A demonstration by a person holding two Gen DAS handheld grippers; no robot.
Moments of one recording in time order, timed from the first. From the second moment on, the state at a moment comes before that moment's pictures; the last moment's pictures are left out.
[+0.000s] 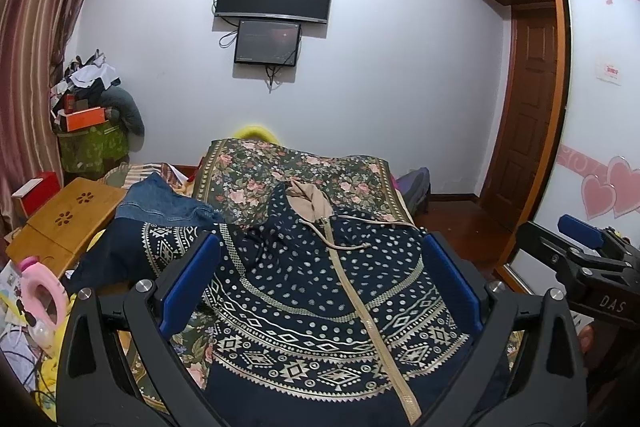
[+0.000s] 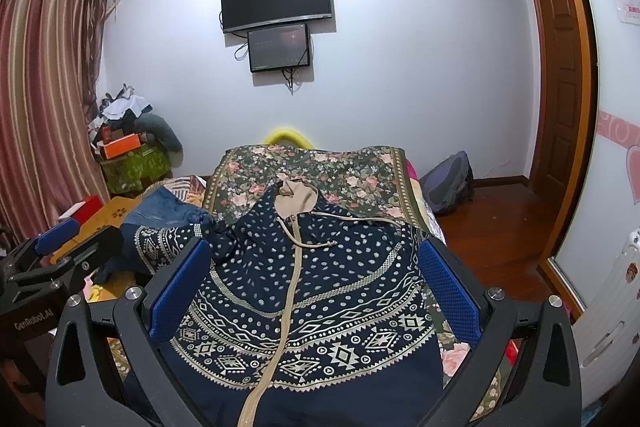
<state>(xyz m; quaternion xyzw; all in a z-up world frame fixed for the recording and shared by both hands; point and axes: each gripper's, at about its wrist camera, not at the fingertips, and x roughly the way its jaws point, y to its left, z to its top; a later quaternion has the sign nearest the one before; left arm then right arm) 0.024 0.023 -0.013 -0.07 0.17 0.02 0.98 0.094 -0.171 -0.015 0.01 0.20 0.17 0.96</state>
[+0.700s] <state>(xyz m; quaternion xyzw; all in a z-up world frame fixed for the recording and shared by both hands) 0.084 0.246 -0.080 -0.21 0.22 0.23 0.92 0.180 -0.143 -0.042 -0.04 0.24 0.15 0.96</state>
